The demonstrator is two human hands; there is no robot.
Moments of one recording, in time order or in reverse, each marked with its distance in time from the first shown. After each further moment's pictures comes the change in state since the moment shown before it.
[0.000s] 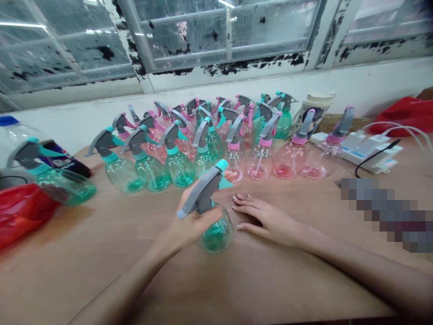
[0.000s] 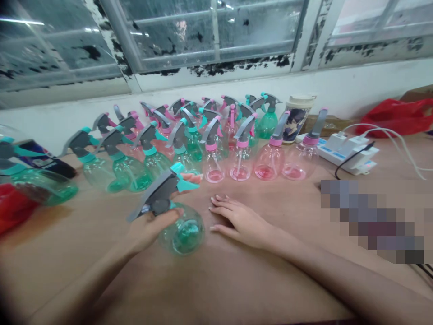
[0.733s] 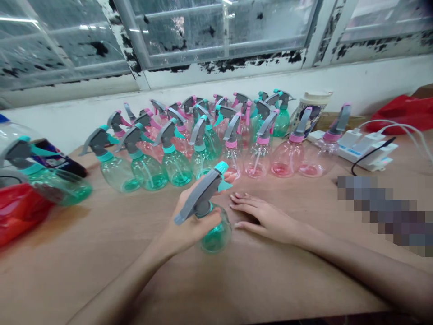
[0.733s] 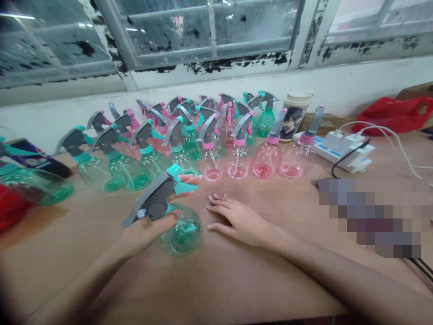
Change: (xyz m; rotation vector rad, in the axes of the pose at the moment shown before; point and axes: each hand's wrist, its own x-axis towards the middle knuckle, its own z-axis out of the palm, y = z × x) left_hand -0.001 0.002 -0.001 -0.033 -0.122 -0.011; right_hand 0.000 0.001 -0.001 -0.001 -0.021 0.011
